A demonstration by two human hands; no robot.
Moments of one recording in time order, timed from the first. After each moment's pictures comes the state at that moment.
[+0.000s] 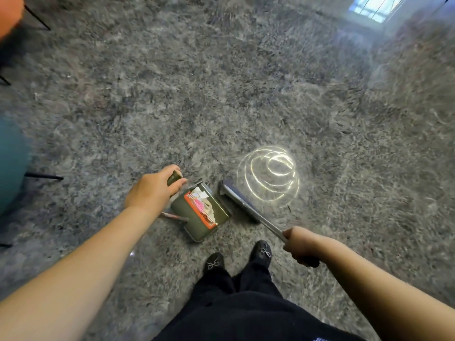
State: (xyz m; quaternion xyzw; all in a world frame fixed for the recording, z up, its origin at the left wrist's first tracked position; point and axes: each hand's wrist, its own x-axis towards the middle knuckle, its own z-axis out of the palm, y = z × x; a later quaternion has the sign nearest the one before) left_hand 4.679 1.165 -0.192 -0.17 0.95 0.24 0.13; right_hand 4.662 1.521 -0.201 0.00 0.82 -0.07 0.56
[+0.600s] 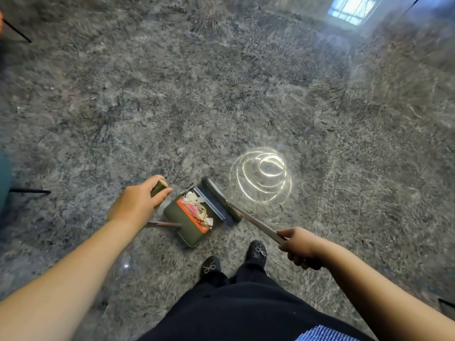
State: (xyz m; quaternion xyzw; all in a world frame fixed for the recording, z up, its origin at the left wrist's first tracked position) left_hand 4.697 1.161 -0.186 -0.16 0.94 0.26 0.13; right_hand 4.684 1.548 -0.186 0.14 0.77 -0.28 0.55
